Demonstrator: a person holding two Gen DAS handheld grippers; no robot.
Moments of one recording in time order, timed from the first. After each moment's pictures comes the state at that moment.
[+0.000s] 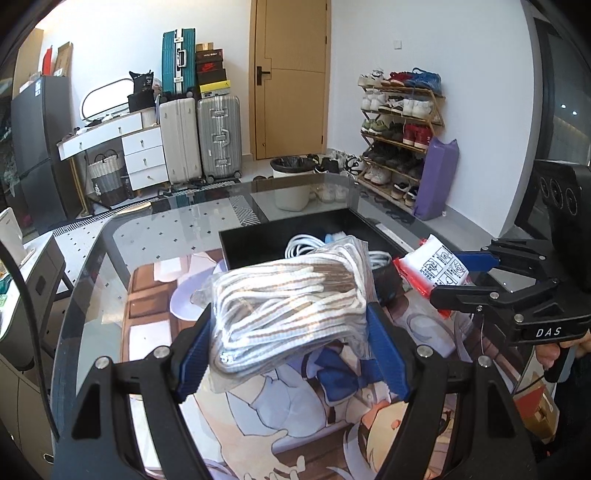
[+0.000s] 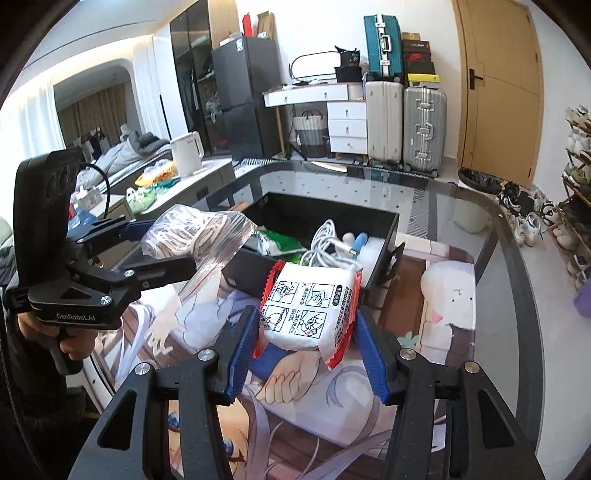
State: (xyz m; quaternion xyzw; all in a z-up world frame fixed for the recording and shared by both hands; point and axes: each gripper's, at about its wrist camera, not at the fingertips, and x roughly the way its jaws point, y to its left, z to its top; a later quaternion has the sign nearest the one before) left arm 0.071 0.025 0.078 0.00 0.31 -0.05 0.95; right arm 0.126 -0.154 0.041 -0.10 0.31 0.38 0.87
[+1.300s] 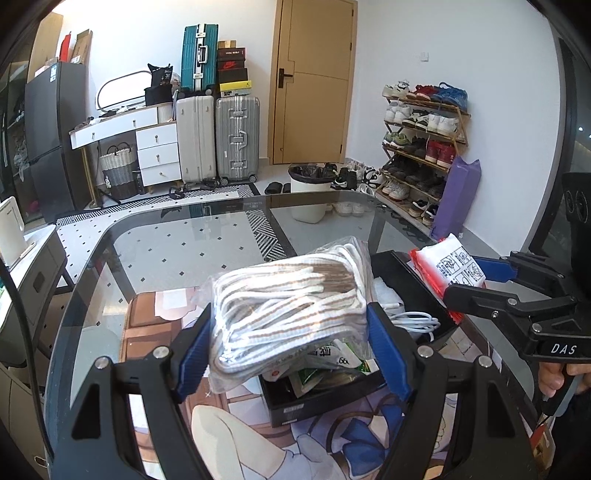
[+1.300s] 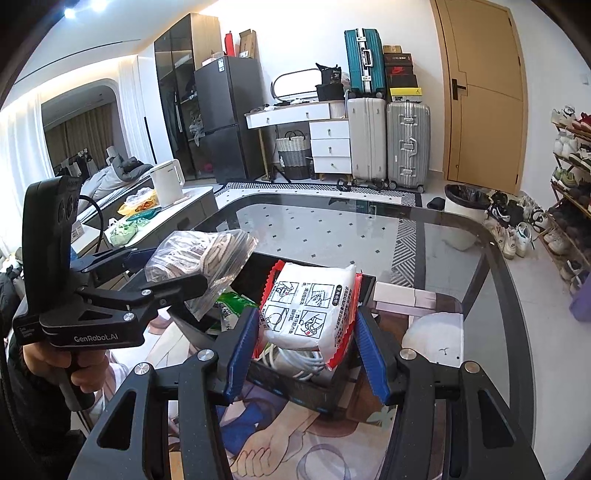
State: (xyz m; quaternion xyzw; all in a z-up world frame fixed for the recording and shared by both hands) left arm 0.137 0.050 0.073 -0.03 0.30 -0.02 0.95; right arm 0.185 -0.129 0.068 -0.08 0.29 0.36 0.88
